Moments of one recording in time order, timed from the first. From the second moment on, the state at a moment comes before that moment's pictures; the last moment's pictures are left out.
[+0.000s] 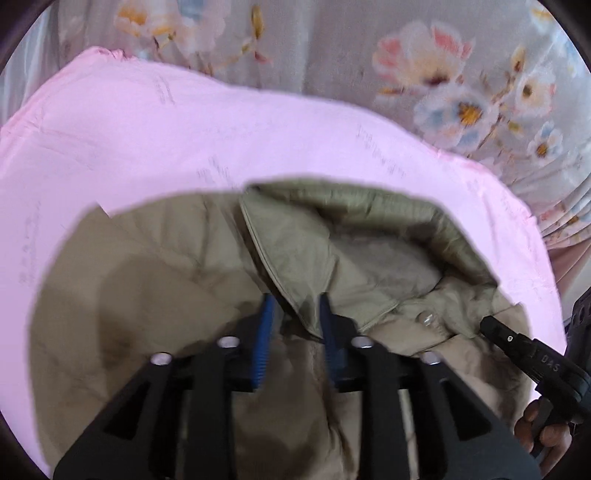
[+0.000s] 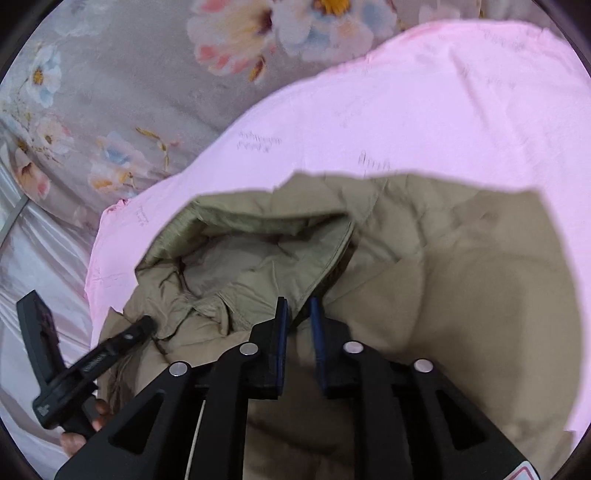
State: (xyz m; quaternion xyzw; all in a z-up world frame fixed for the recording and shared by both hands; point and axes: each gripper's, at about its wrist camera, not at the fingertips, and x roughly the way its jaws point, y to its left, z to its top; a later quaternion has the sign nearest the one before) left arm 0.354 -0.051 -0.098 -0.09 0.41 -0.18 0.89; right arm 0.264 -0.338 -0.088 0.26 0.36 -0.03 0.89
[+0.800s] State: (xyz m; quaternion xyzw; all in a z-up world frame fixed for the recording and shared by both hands) left arm 0.423 -0.096 -0.107 -0.04 0.51 -0.18 0.84; right arm 0.356 -0.288 -0.094 0.08 0.43 -0.02 0.90
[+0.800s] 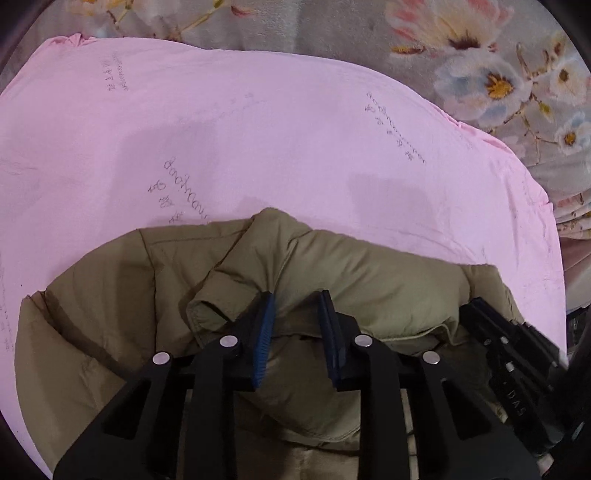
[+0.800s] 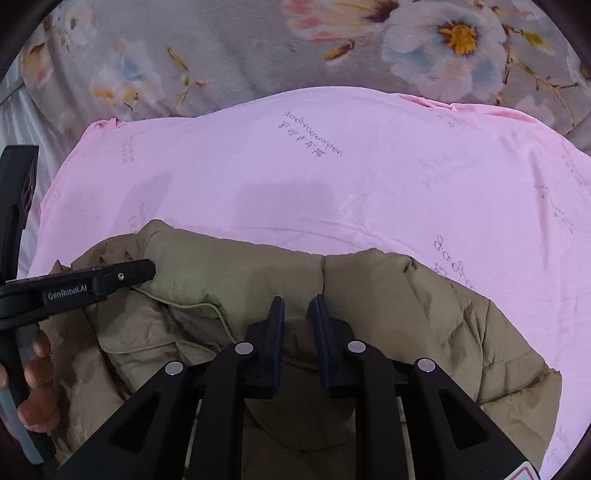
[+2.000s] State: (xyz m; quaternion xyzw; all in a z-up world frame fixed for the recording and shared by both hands) left arm 0.396 -0.119 -0.118 0.04 0.41 -0.13 0.90; right arm 0.353 -0.298 -0.124 0.10 0.40 -0.07 0.91
